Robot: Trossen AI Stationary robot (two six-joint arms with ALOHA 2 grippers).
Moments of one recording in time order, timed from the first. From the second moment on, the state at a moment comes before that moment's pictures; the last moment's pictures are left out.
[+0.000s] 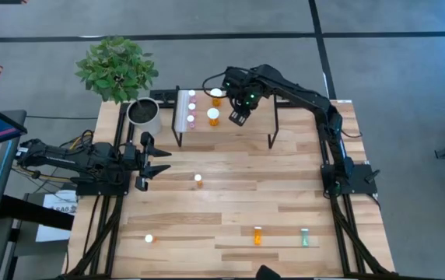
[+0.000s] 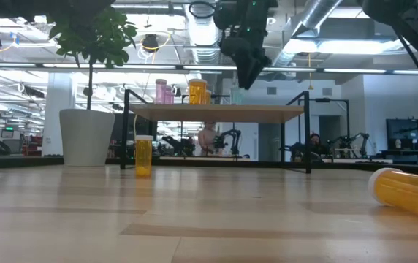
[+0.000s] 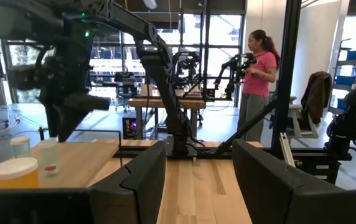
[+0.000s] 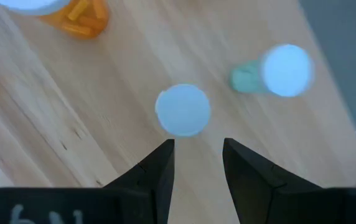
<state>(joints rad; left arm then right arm) -0.14 0.44 0.30 0.30 -0.14 0.00 -0.45 2.09 2.28 -1.48 0.13 0.09</state>
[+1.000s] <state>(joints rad) -0.14 0.44 0.30 0.31 -0.14 -0.07 0.36 1.43 1.38 -1.31 0.15 1.17</state>
